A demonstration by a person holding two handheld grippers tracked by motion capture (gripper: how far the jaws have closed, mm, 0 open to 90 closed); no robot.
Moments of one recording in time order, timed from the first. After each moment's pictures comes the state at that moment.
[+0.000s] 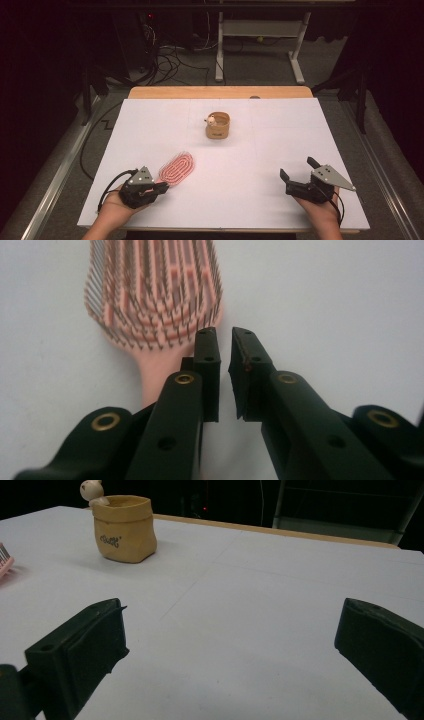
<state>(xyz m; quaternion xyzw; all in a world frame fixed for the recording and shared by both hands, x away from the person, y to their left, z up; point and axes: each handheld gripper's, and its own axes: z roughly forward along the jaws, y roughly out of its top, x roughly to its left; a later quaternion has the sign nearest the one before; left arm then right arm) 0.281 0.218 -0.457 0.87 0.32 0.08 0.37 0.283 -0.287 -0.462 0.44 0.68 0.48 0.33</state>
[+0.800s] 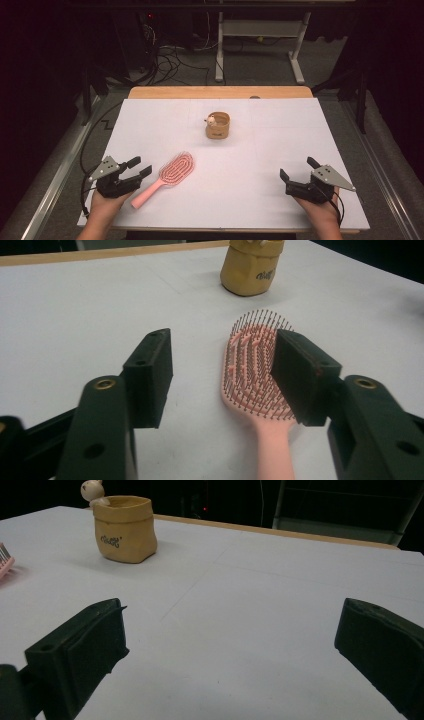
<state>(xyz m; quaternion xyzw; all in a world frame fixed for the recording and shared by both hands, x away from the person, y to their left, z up) 0.285 0.269 -0.454 0.74 0.40 0.18 0.52 0.283 -0.286 -0.462 0.44 0.68 0.48 0.33</state>
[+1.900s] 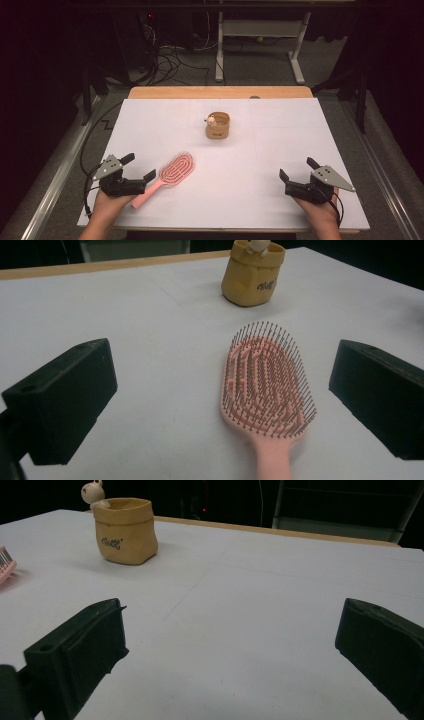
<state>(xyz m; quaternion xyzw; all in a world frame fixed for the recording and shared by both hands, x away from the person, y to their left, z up) 0.289 0.260 -0.454 0.74 0.40 0.19 0.51 0.282 -0.285 -0.463 0.45 0.68 0.49 0.33</state>
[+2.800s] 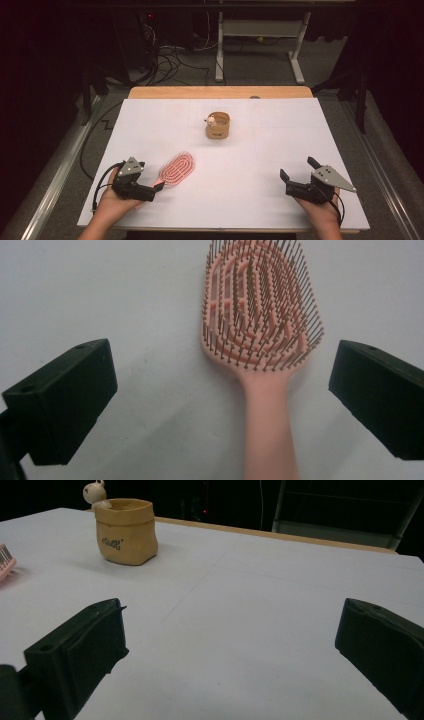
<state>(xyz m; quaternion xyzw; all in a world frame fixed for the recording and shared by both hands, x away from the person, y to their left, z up) 0.299 0.235 -0.463 0.84 0.38 0.14 0.37 0.281 -0.286 -0.461 0.44 0.68 0.49 0.33</state>
